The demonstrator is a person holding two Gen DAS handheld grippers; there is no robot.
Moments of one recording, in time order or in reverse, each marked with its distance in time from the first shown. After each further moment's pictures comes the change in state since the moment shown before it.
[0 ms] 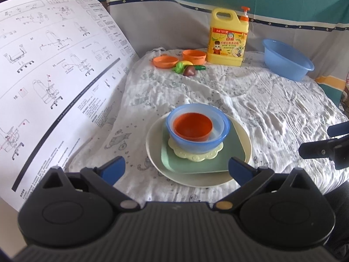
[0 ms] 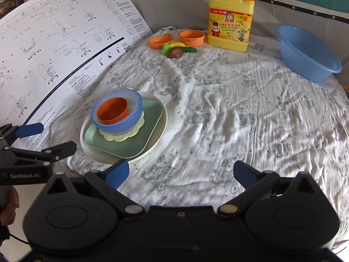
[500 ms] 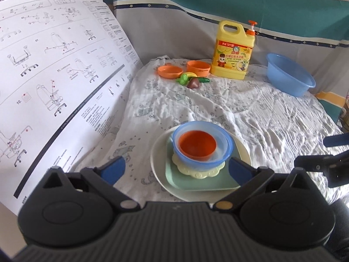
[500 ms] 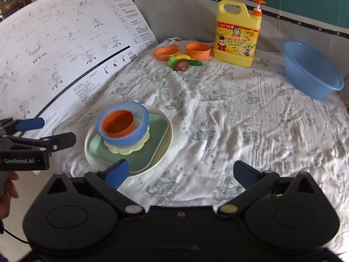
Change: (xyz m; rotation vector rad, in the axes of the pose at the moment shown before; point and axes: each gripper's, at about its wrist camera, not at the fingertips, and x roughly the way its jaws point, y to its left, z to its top) left arm -0.008 0.015 0.020 -0.051 -0.034 -0.015; right arm -0.007 0.011 0.014 -0.052 -0.054 -0.005
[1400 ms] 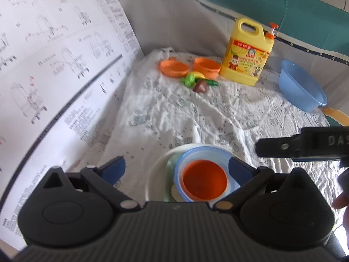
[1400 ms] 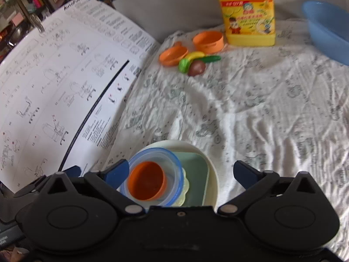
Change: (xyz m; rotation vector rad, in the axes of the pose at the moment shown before) left arm 0.070 0.018 0.055 -0.100 0.068 -0.030; right arm 0.080 -0.002 0.083 0.289 0.074 0.183
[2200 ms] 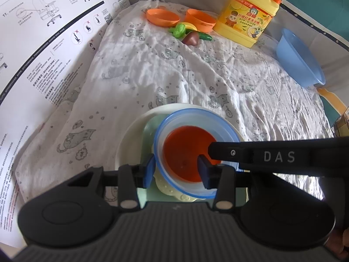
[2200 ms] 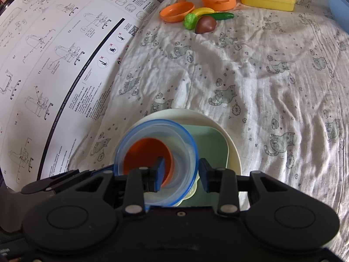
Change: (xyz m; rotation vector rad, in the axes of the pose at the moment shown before) left arm 0.064 -0.004 -0.007 -0.063 0.272 -0.110; right arm 0.076 0.020 -0.001 -0.020 0.221 -0.028
